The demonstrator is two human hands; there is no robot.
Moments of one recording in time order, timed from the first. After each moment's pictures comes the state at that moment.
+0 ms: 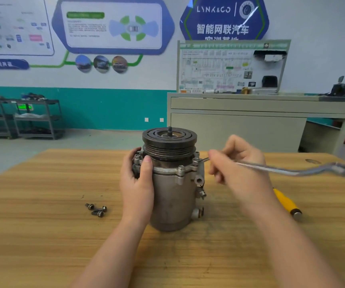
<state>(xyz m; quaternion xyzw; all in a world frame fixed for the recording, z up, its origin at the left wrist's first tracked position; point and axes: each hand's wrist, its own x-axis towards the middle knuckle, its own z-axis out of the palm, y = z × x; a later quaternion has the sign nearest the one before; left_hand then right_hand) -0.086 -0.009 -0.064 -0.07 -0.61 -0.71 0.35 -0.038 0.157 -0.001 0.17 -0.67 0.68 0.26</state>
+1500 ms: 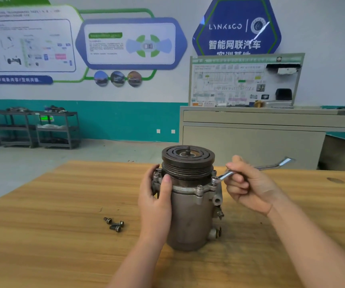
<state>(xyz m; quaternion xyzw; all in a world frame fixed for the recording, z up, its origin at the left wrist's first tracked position) -0.074 -0.010 -0.060 -0.07 -0.62 -0.70 0.33 -0.089 0.180 0.001 0.16 -0.46 0.87 -0.08</state>
